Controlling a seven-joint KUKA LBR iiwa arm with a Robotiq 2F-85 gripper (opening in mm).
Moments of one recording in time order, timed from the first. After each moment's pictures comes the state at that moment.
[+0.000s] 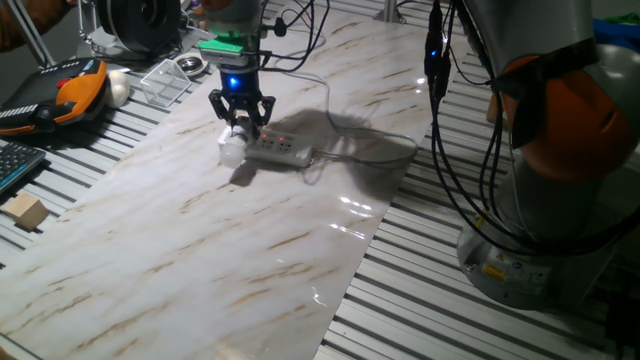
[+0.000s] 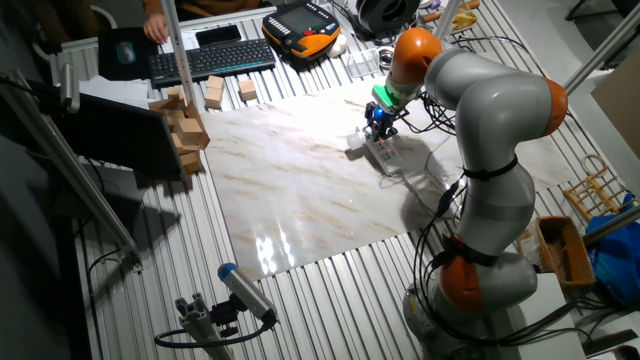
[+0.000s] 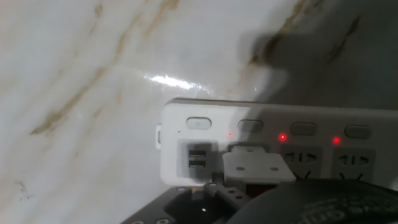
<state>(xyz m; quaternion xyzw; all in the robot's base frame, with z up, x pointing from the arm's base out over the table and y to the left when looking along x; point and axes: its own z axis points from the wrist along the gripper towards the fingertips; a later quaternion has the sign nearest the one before) 0.595 -0.023 0.070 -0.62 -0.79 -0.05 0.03</state>
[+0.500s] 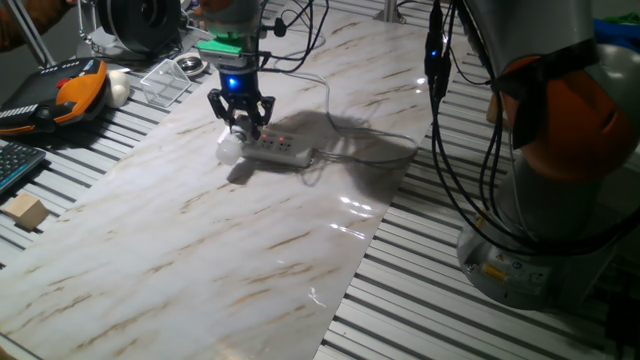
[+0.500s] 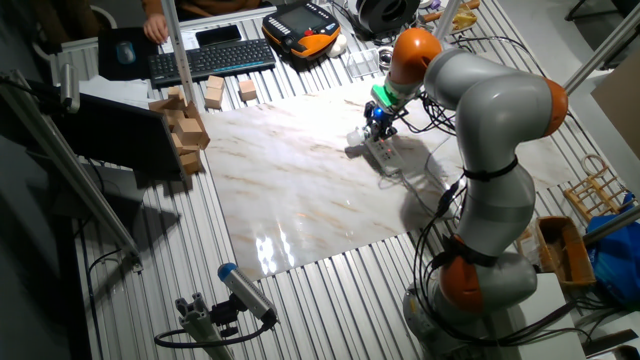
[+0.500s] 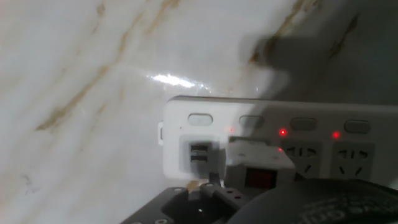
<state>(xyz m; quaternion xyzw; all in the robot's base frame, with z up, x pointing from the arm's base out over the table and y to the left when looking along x) 0.597 -0.015 0.086 -0.61 -0.79 -0.05 0.04</state>
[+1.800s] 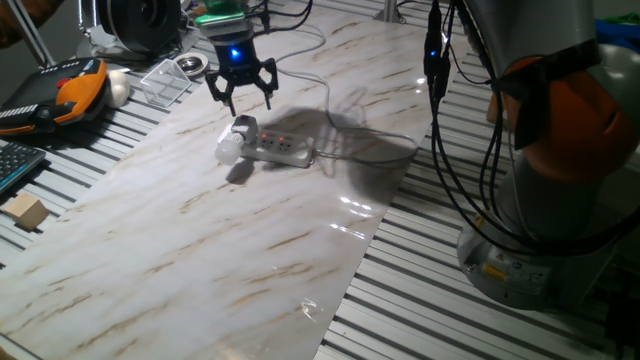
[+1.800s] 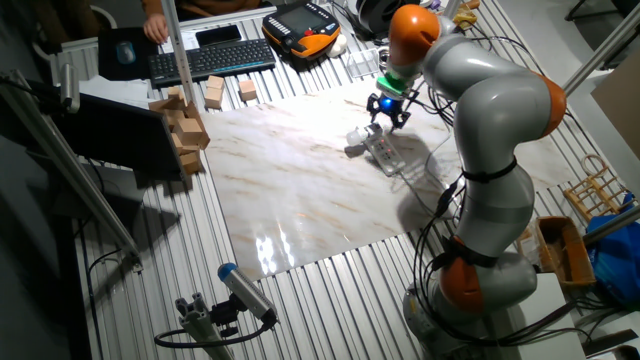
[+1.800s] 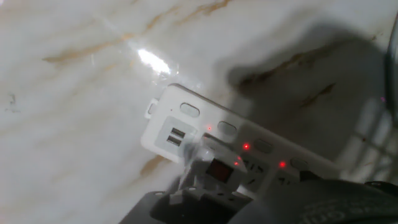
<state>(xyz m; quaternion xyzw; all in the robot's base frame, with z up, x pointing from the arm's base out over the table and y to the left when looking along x) 0.580 -0.045 0.124 -0.43 -0.90 0.00 0.06</state>
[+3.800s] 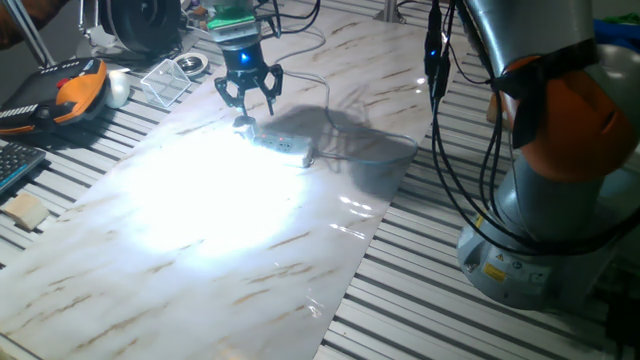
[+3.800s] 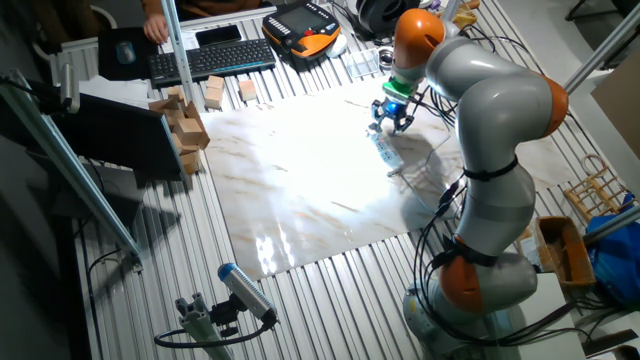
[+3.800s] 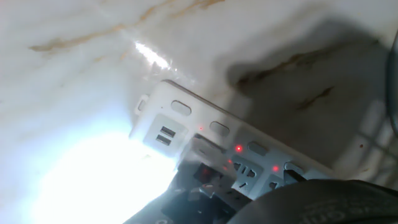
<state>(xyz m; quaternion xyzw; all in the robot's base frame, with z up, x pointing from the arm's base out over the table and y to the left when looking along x) 0.572 -0.052 0.112 -0.42 -0.91 0.00 0.07</state>
